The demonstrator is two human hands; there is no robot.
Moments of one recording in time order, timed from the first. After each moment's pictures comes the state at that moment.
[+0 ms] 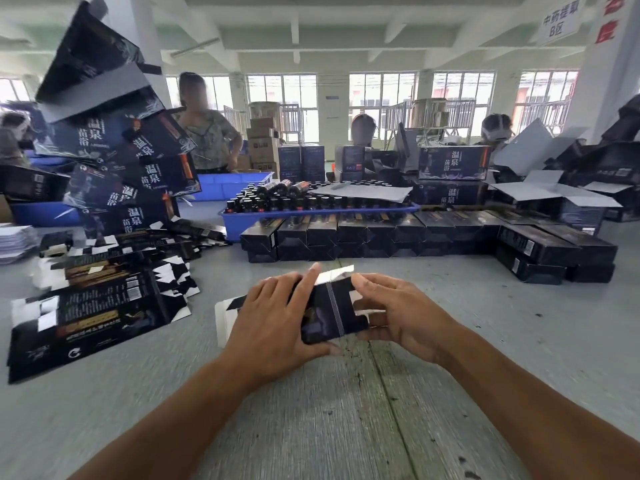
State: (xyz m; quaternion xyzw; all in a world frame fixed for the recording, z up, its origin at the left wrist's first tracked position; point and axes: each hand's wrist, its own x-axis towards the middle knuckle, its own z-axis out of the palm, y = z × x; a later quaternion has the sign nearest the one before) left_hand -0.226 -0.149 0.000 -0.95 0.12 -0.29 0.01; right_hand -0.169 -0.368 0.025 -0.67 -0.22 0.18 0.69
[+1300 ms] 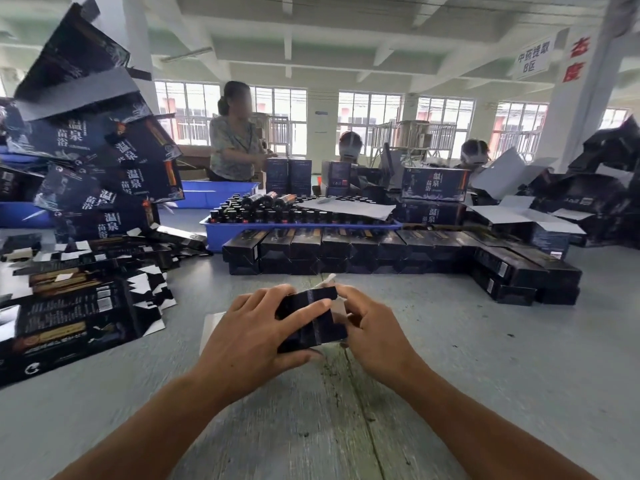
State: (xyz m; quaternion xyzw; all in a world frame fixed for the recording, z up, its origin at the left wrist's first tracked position) left_hand -0.233 -0.149 0.017 -0.91 0.20 -0.36 0.07; right_hand -0.180 -0.352 0.016 -0.80 -0.30 -0.09 0.52
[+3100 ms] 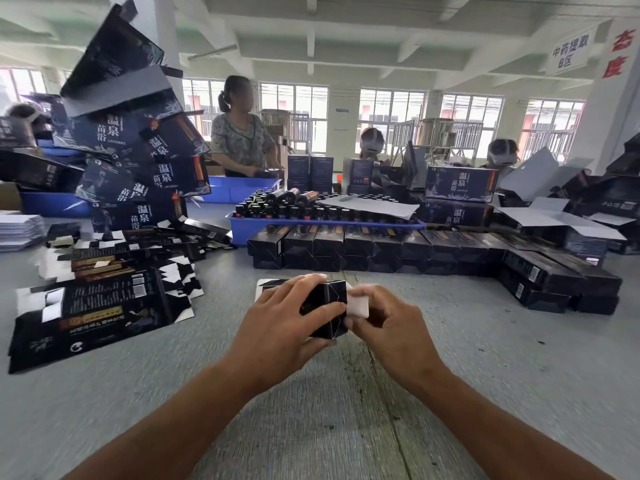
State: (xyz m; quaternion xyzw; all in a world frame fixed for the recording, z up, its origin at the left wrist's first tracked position) left_hand -0.229 -0.147 0.009 -0.90 0.20 -0.39 0.03; right_hand -0.187 -0.350 0.013 -0.81 -0.30 -0.17 0.47
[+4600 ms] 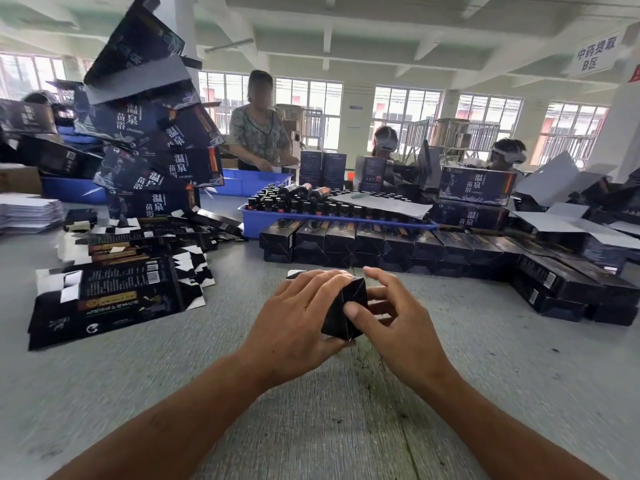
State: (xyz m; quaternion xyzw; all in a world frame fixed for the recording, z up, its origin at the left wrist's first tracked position) left_hand -0.230 -0.156 0.006 -0.88 0.20 -0.42 -0.06; right_hand -0.196 -0.343 0.016 -0.79 -0.29 -0.13 0.52
